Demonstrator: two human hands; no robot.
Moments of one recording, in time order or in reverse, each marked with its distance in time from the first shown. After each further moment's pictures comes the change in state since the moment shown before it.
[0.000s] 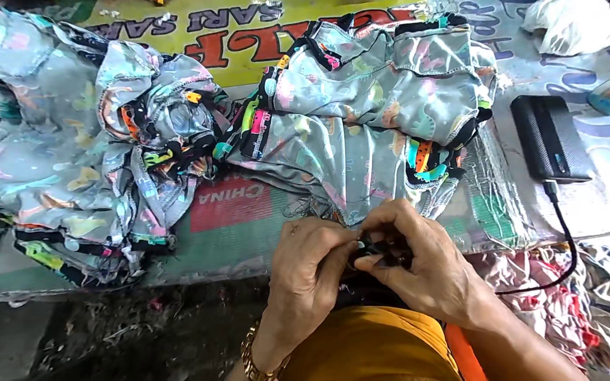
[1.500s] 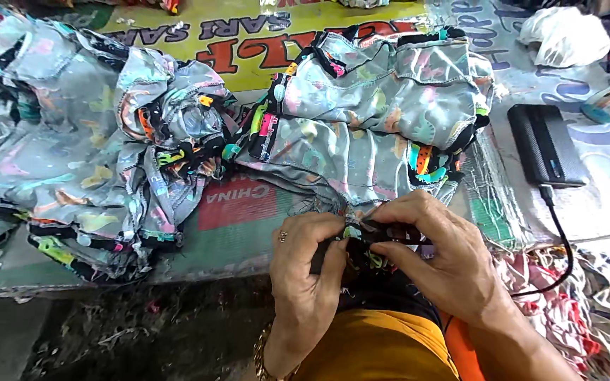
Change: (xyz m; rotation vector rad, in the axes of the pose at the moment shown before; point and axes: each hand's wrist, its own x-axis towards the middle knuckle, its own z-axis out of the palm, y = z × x) left_hand -0.001 0.013 0.008 0.027 0.218 -0.057; right_hand 0.004 -0.005 -0.012 -0.072 0.133 -0.099
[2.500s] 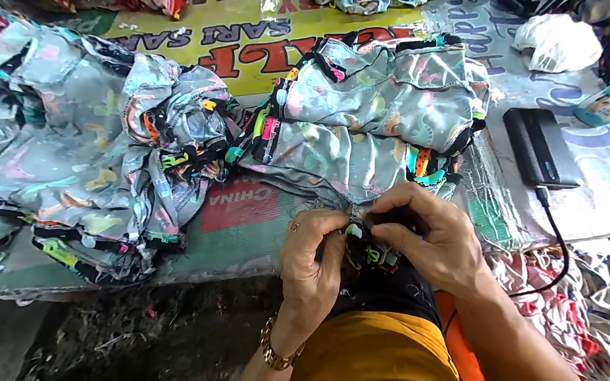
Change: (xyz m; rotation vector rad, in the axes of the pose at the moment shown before) left_hand 0.003 -0.018 0.009 -0.179 -0.015 0.050; right_hand 0.012 0.012 0.004 0.309 -0.020 0.036
